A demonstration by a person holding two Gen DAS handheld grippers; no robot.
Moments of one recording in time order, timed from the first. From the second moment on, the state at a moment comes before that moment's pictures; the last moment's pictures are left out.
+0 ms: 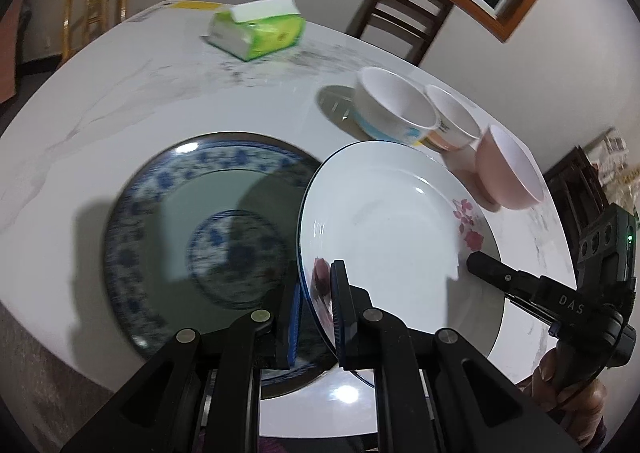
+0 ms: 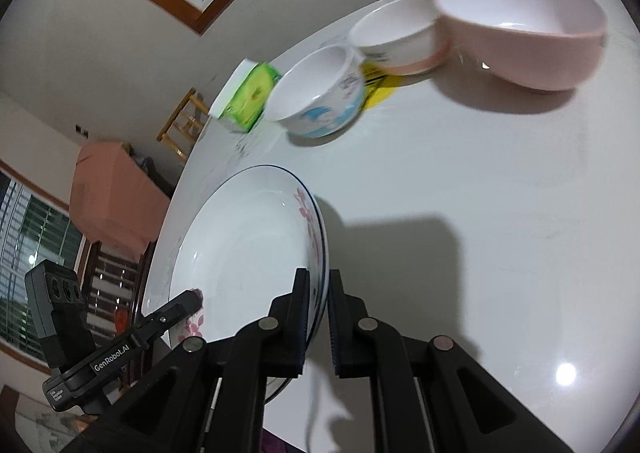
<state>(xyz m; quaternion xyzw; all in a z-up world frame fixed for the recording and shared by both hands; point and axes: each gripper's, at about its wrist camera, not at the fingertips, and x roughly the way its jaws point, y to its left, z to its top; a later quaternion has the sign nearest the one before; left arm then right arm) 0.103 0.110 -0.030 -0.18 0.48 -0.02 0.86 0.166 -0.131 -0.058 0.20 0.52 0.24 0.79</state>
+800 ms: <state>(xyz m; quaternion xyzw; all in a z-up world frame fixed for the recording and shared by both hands) 0.082 0.189 -0.055 -0.23 0.48 0.04 0.85 0.173 -0.040 -0.066 0.14 0.55 0.28 0.78</state>
